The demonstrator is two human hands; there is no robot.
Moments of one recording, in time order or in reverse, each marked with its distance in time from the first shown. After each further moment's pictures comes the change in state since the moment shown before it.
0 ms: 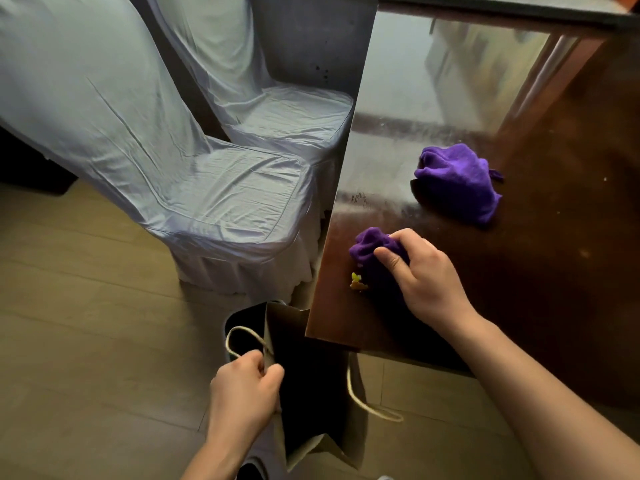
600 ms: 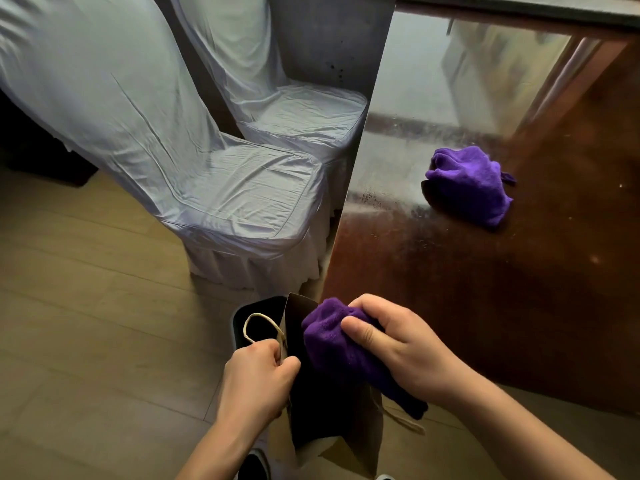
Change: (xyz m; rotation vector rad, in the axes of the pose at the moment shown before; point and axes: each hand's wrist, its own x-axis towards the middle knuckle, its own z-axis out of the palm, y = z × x) left_hand -0.012 0.020 -0.015 -0.059 -0.057 0.020; right_hand -0.067 -0.052 0.000 0.493 -0.475 -0.059
